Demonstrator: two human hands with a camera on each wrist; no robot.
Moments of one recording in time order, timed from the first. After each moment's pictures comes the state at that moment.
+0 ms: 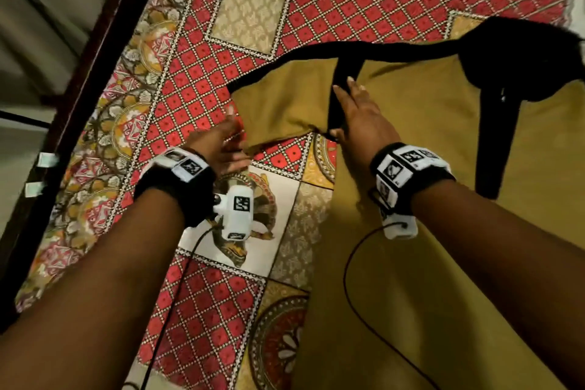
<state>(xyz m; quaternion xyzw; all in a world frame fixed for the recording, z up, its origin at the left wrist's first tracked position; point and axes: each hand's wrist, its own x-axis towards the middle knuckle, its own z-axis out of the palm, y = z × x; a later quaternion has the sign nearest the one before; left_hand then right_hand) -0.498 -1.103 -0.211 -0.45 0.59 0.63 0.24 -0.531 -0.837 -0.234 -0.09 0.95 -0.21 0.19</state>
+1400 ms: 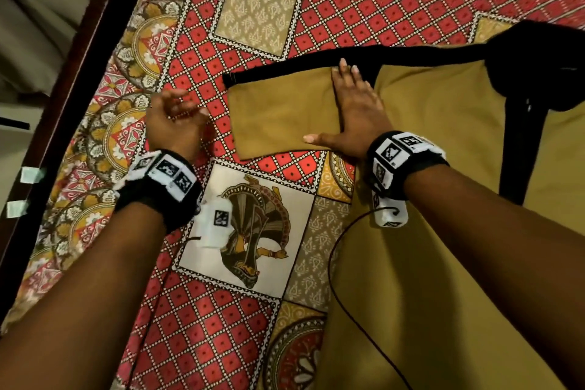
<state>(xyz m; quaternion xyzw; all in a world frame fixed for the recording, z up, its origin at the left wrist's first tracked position) -0.523 -1.161 -0.227 -0.33 0.78 0.52 -0.09 -0.570 -0.872 -0.263 -0.12 0.96 -0.18 0.20</state>
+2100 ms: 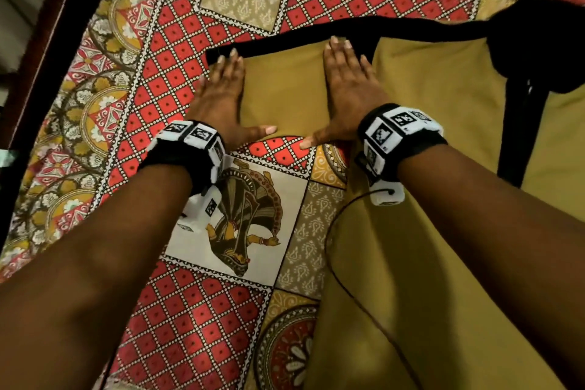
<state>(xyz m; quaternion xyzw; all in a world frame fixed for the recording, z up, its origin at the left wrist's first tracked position) -0.541 -1.127 -0.253 0.04 0.96 0.12 0.24 -0.577 -0.879 -0.247 -0.17 0.95 -0.05 0.26</state>
